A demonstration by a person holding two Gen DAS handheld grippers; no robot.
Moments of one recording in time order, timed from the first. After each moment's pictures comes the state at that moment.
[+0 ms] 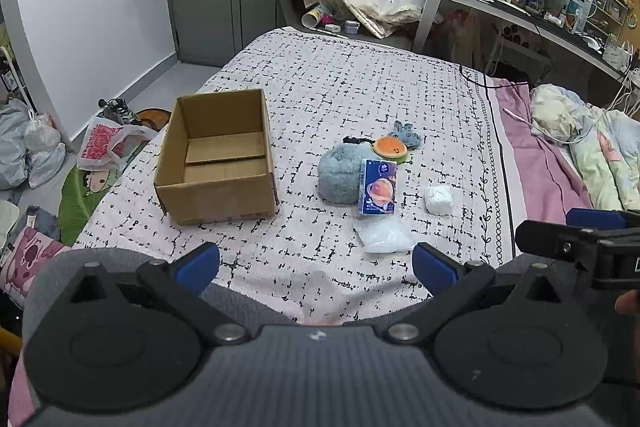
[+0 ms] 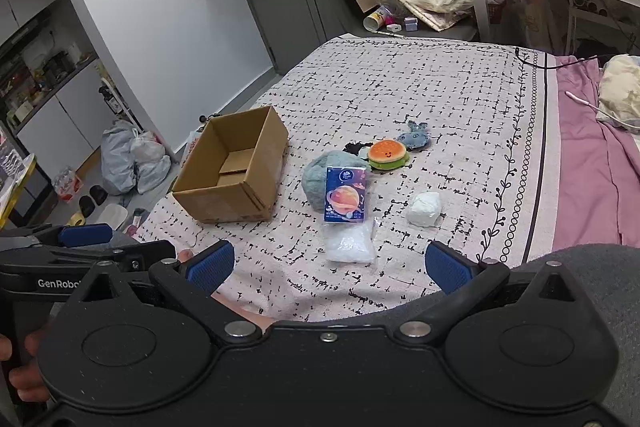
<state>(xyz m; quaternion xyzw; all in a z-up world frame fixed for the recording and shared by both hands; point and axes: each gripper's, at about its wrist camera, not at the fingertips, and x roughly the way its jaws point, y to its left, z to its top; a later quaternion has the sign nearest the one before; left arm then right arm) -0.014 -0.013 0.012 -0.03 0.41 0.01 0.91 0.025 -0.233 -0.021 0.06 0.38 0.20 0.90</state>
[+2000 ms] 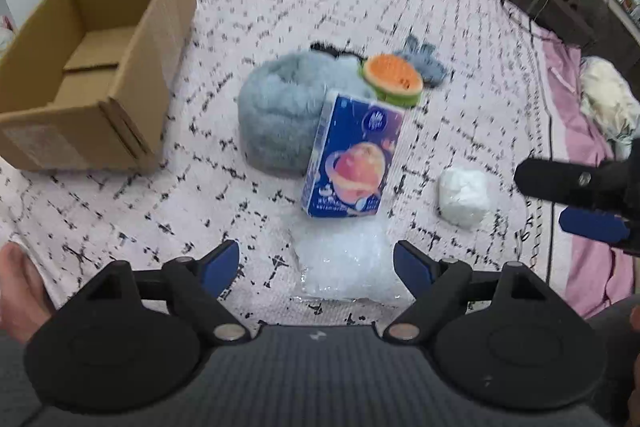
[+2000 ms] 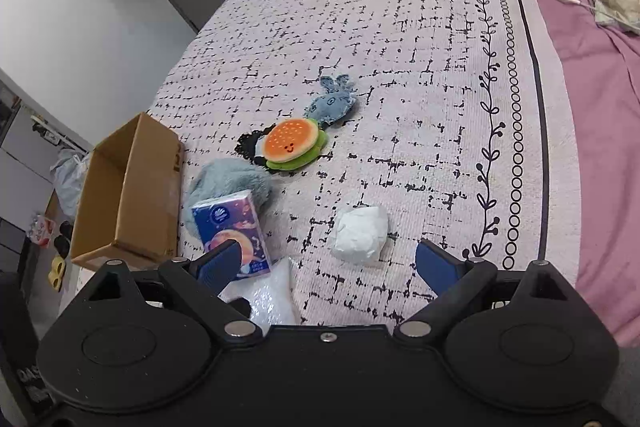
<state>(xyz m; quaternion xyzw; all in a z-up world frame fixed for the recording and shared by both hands) 0.146 -0.065 -0.141 -0.11 0.53 0.01 0.84 0.190 -0.268 -0.124 0.15 0.49 0.12 0.85</state>
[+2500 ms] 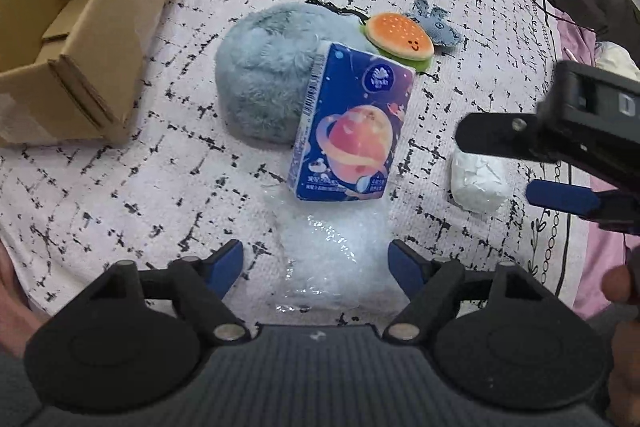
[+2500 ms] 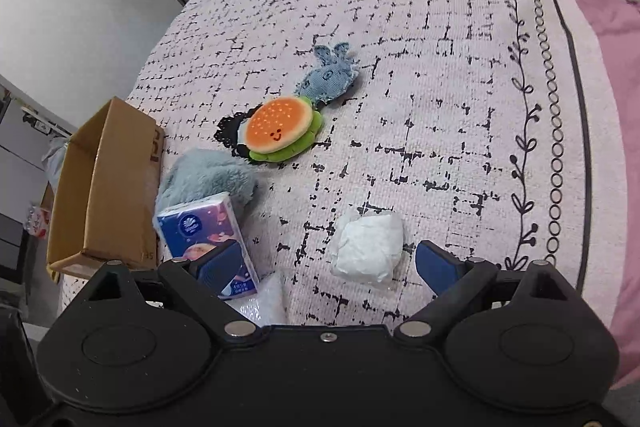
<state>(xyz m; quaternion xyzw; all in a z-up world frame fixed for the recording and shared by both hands) 0.157 -0.076 -0.170 -0.12 0.56 0.01 0.82 0.229 -0.251 -0.164 0.15 0.52 0.13 0.83</state>
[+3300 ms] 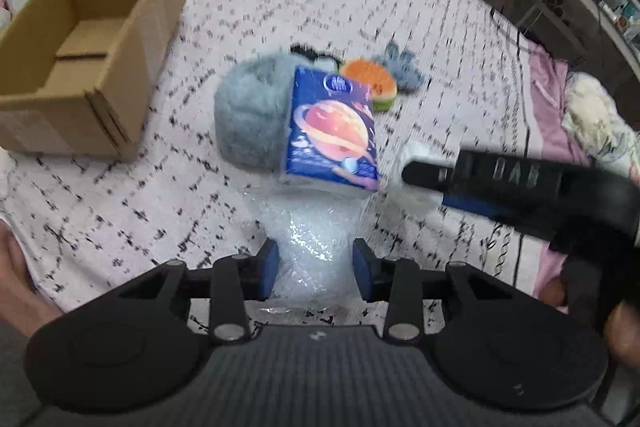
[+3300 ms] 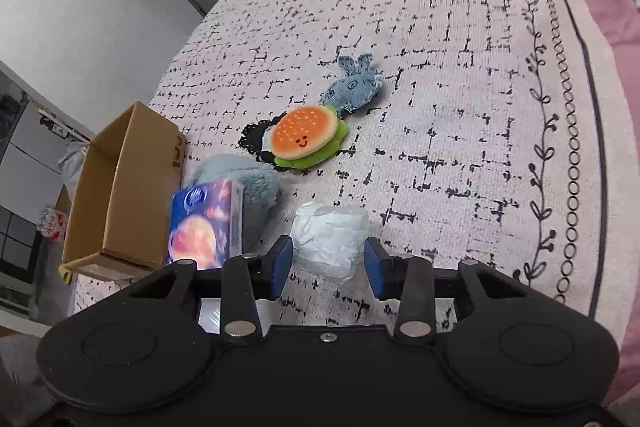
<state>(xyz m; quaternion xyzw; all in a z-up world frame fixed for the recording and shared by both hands) 0.138 -0.072 -0.121 -0.15 0.52 0.00 0.84 0.209 -0.246 -0.151 0.14 0.49 0.16 0.84</state>
